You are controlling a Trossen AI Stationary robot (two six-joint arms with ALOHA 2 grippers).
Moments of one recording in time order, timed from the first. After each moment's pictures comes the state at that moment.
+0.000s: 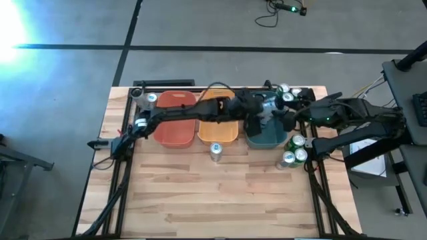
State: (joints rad) left arm 0.11 2.23 2.26 -0.54 -0.26 0.11; right arm 0.07 0.92 1.25 -0.95 0.55 0.74
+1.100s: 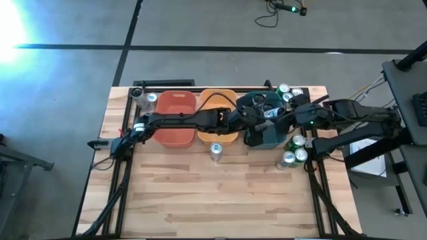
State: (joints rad) left arm 0.01 2.24 2.26 -0.50 -0.42 0.14; right arm 0.06 0.98 1.23 -1.09 0.44 0.96
